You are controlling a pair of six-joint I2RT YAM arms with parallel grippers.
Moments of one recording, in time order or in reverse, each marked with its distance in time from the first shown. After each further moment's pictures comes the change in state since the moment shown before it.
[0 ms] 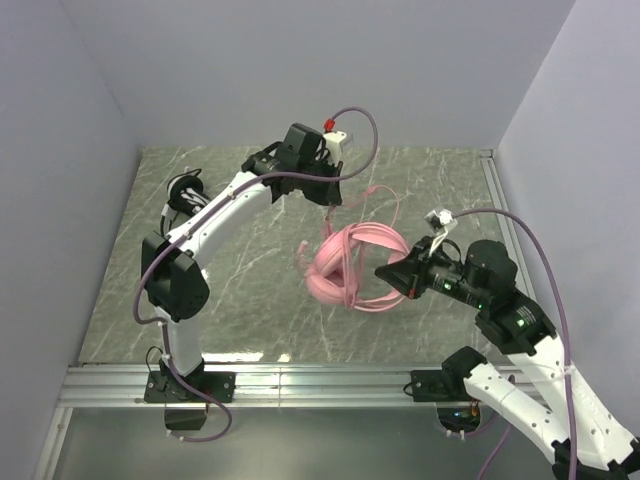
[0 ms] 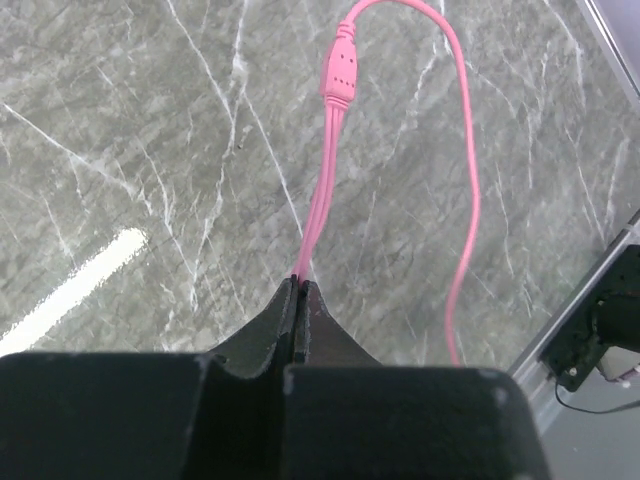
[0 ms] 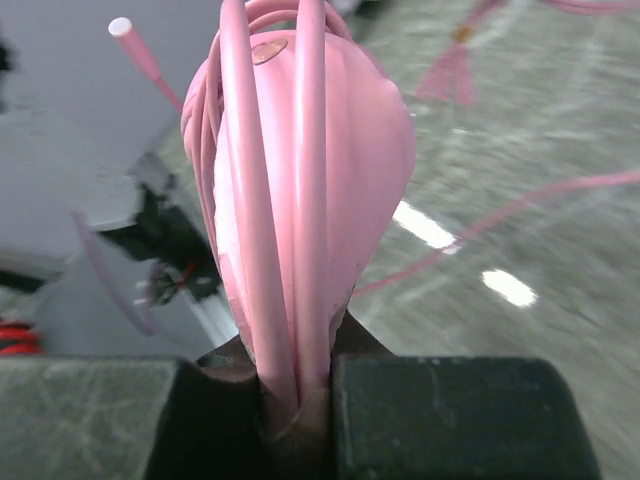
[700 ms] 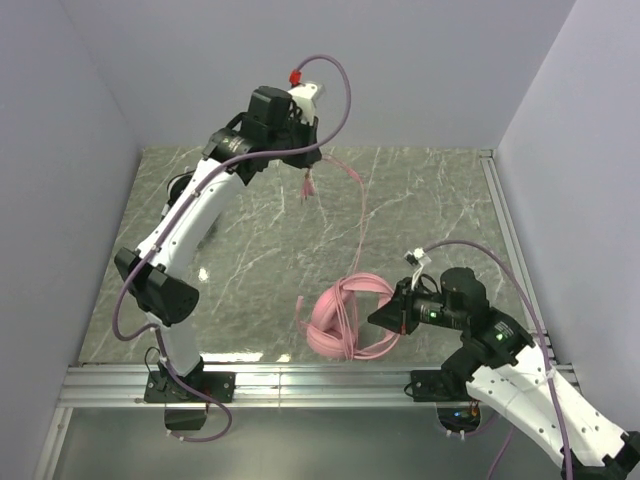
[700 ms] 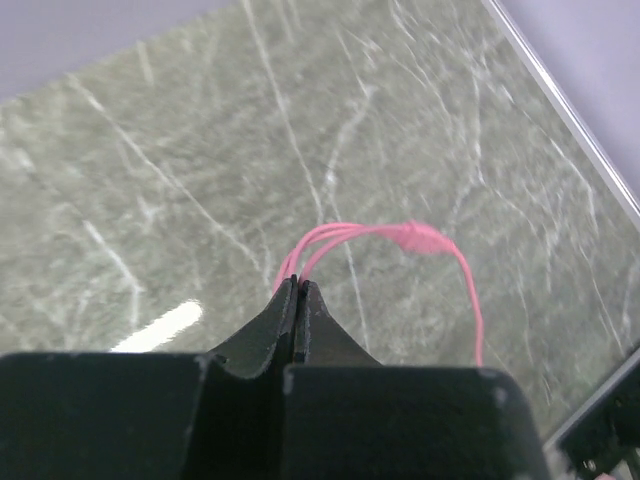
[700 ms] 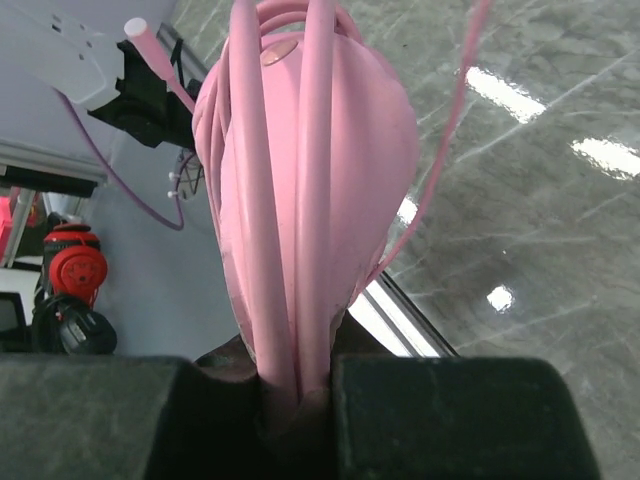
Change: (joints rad) left arm 0.064 -0.058 0.246 -0.102 -0.145 0.003; right arm 0.095 -0.106 -0.298 0.011 -0.134 0.146
